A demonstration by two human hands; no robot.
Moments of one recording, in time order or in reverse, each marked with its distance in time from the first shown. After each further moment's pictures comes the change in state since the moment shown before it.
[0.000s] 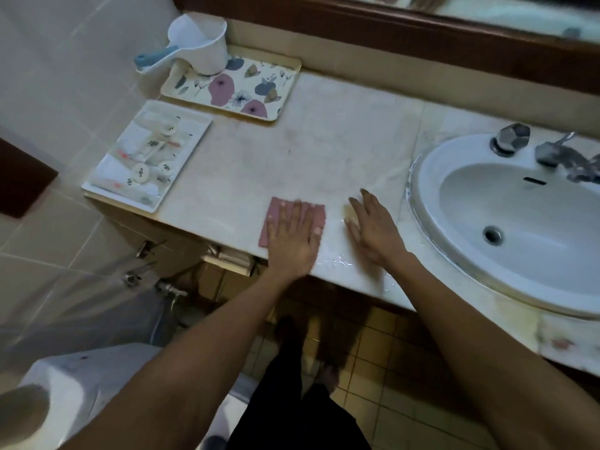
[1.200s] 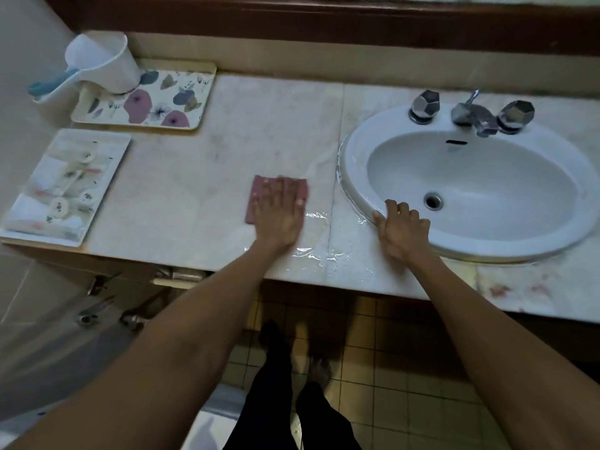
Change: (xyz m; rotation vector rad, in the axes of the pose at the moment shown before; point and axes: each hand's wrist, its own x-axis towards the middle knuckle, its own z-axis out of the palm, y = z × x) left_hand 0.065 0.094 0.027 0.121 0.021 0.117; right_hand -0.087 0.132 -0.033 -0.094 0.041 0.529
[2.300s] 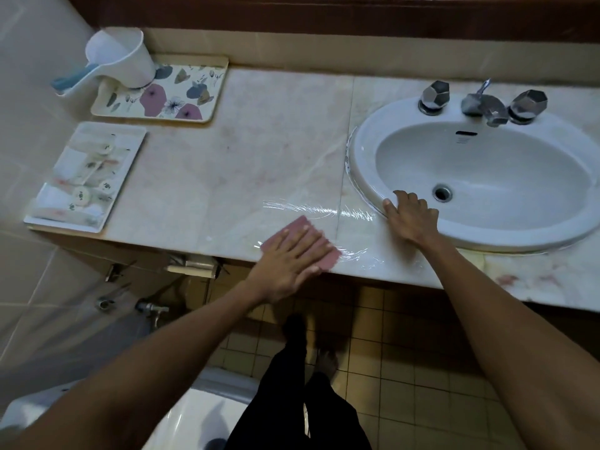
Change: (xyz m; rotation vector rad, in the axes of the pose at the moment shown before) left_hand -0.116 -0.039 0.002 0.128 -0.101 0.644; right_hand 0.001 0.001 -0.013 0.159 -0.124 0.050
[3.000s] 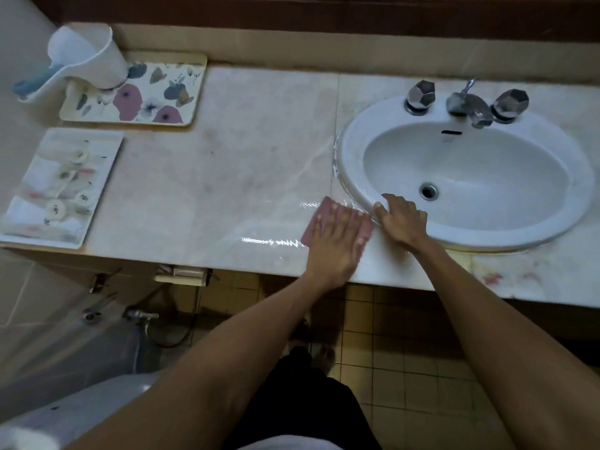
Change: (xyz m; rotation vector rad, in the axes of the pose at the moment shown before) left_hand 0.112 0.079 0.007 -0.232 0.116 -0.245; right_hand 0.004 -0.002 -0.006 0.059 -0.036 0.037
